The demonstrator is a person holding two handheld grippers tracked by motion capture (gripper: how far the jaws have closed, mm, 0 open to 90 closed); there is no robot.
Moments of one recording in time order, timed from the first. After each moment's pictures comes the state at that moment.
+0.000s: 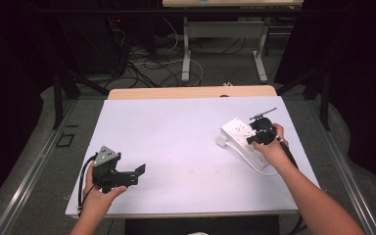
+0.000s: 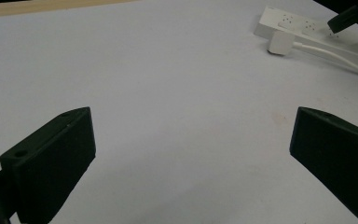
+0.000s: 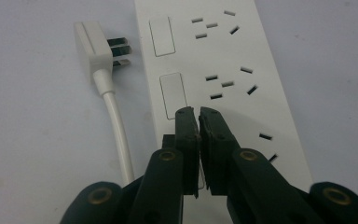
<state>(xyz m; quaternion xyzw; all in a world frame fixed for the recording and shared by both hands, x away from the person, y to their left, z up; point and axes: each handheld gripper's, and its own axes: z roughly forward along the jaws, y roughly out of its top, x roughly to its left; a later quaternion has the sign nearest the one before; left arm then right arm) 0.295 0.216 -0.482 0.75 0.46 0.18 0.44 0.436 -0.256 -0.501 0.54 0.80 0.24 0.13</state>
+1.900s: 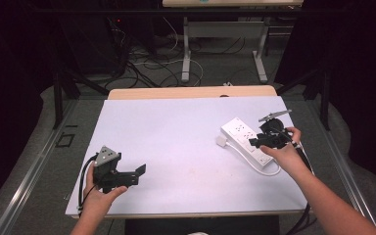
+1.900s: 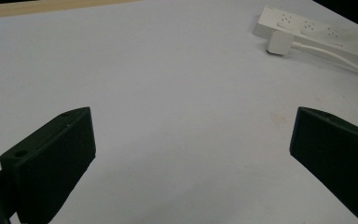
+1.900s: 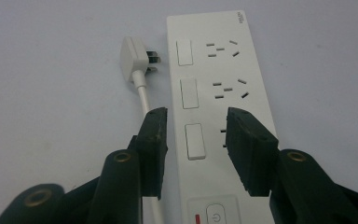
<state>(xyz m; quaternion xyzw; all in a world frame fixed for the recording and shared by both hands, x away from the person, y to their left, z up) 0.295 0.215 -0.482 0.75 0.46 0.18 0.44 0.398 -0.270 -0.467 0.47 0.82 0.29 0.17</state>
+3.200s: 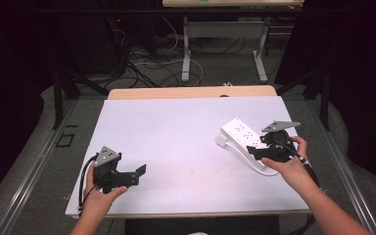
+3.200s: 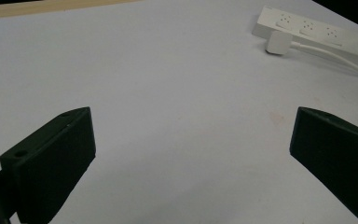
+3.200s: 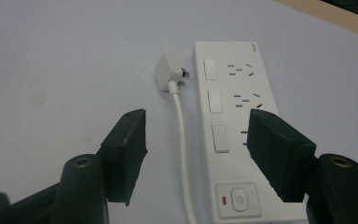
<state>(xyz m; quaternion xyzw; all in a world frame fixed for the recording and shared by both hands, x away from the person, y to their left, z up) 0.294 0.214 -0.482 0.75 0.45 0.18 0.44 0.346 -0.260 -0.449 0.43 0.81 0.35 0.21</state>
